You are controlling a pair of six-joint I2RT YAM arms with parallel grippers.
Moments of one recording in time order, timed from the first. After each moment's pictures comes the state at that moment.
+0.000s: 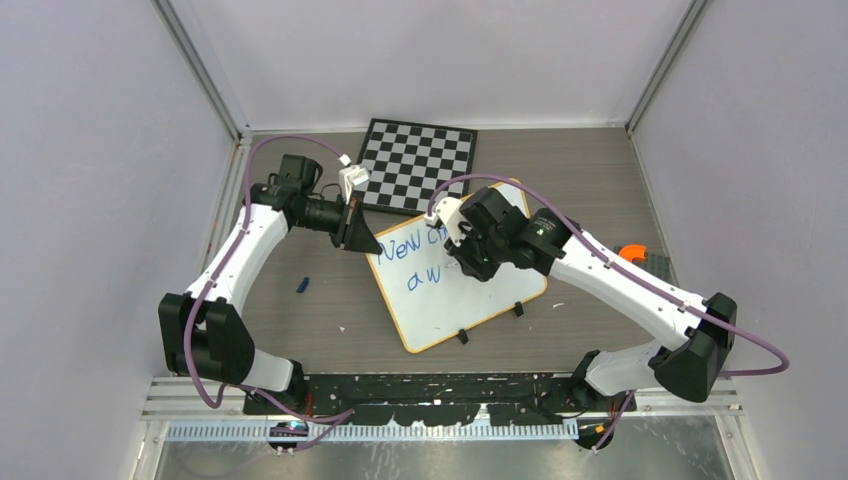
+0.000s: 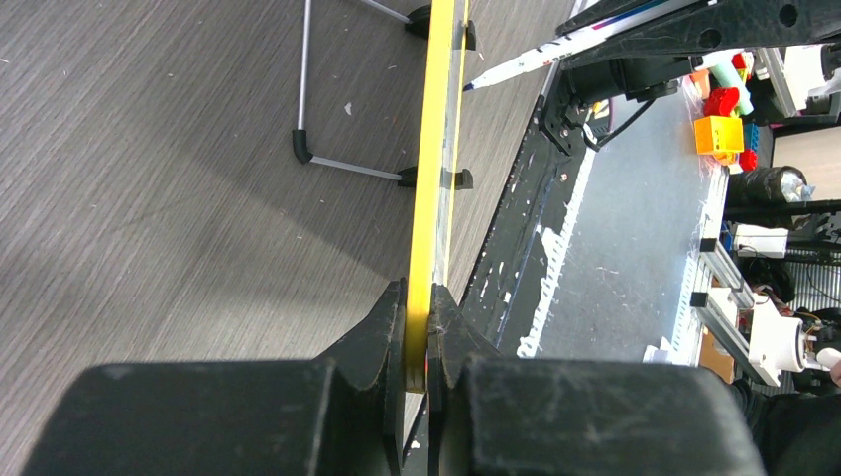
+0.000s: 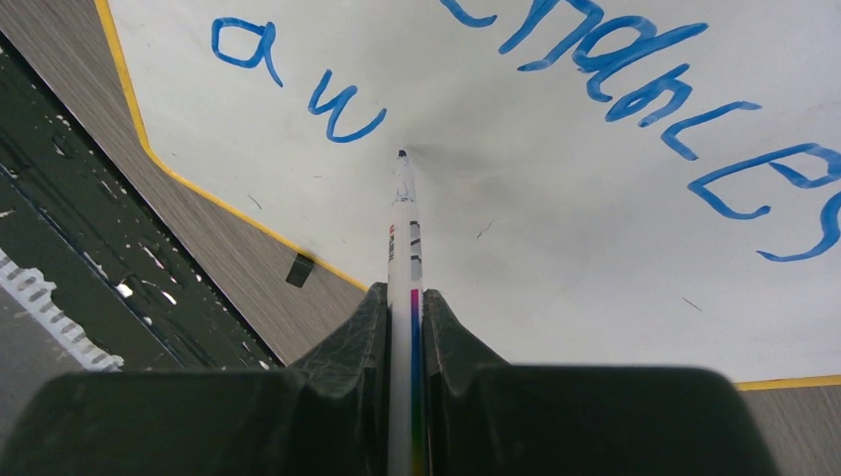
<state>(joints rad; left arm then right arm) -0.19 1.43 1.23 -0.90 1.02 0.29 0.86 1.34 1.31 -0.90 -0.03 -0.14</state>
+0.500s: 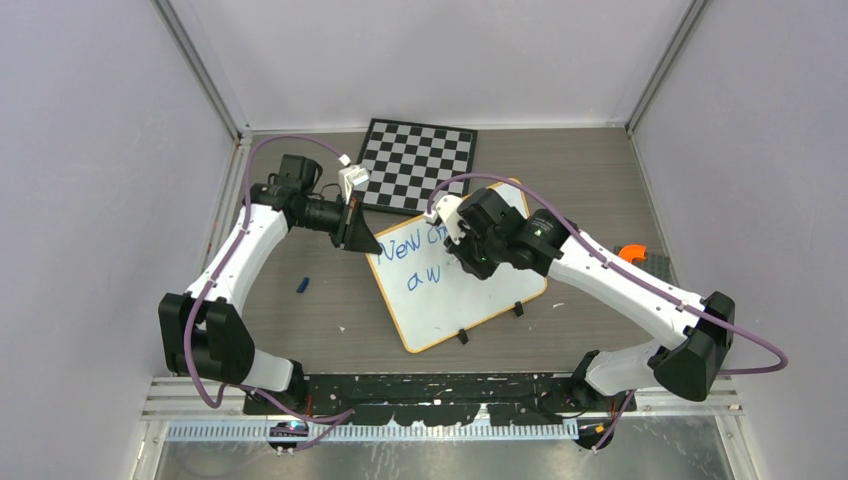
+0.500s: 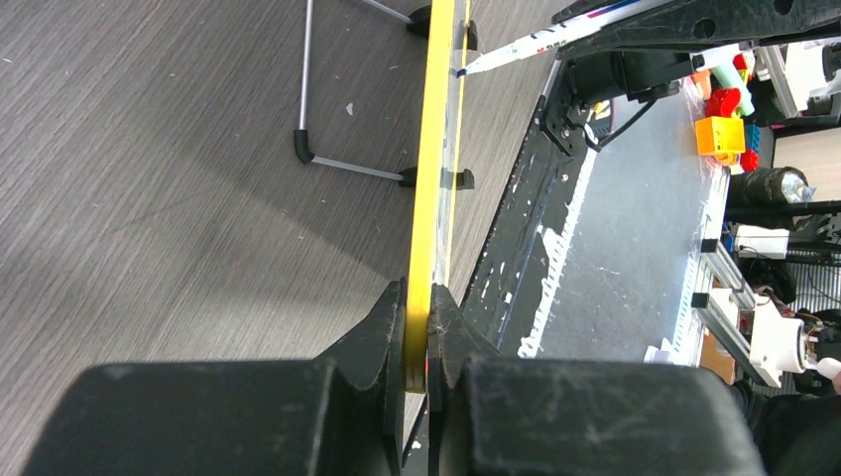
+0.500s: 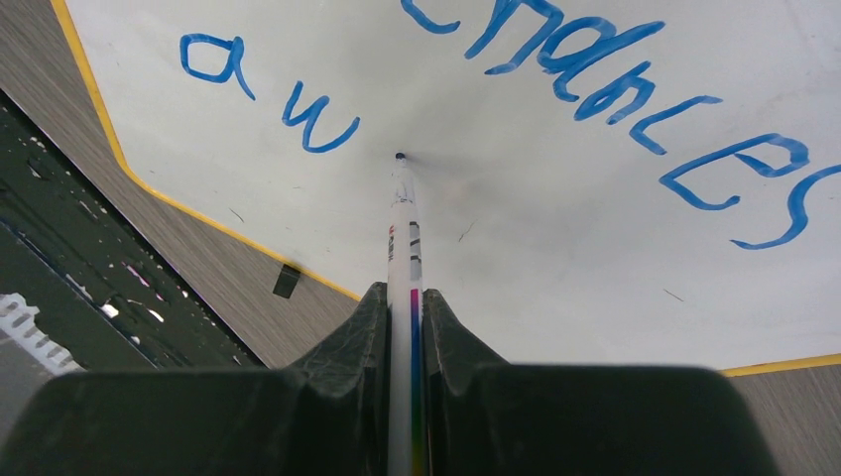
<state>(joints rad) -0.19 1.43 1.23 -0.90 1.02 0.29 0.86 1.35 1.31 -0.89 0.03 -0.12</state>
